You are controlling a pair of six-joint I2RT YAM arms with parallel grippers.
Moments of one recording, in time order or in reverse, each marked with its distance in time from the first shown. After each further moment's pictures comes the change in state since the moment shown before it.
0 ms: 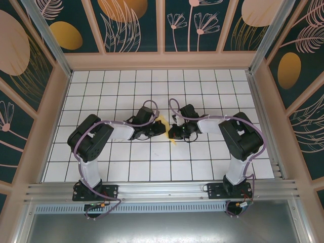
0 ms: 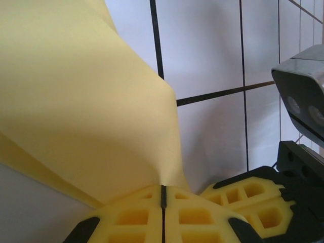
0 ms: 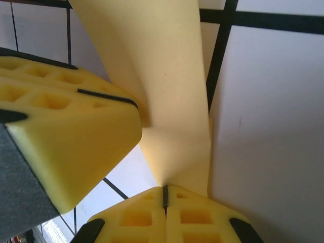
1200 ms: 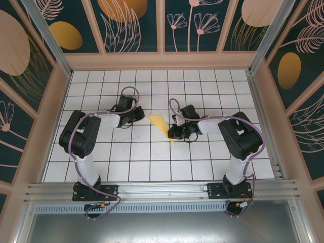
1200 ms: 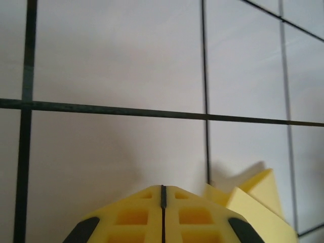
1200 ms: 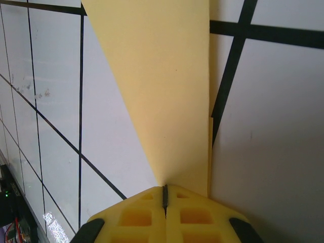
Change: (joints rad) left arm 0.267 -0.039 0.069 -0.140 -0.180 0.209; right arm -0.008 0.012 -0.027 0.076 -0.033 -0.001
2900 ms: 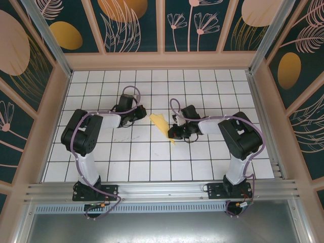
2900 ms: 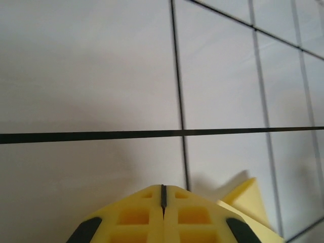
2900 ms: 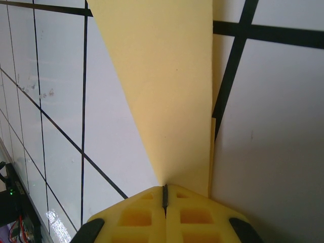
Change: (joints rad) left arm 0.005 0.042 0.002 0.117 0.067 -0.002; right arm -0.008 0.000 -0.013 0.024 -0.020 0.000
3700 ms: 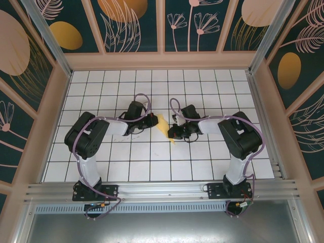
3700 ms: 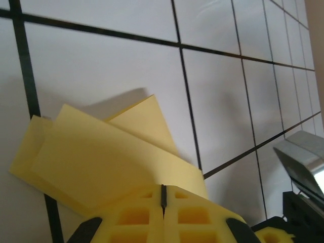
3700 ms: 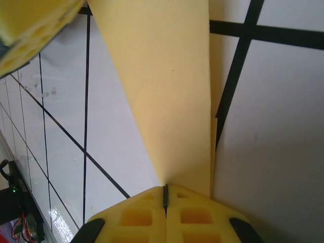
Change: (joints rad) left arm -0.143 0.012 -0.077 0.119 0.106 -0.104; right arm -0.002 -0.001 0.014 -0.005 -0.022 0.000
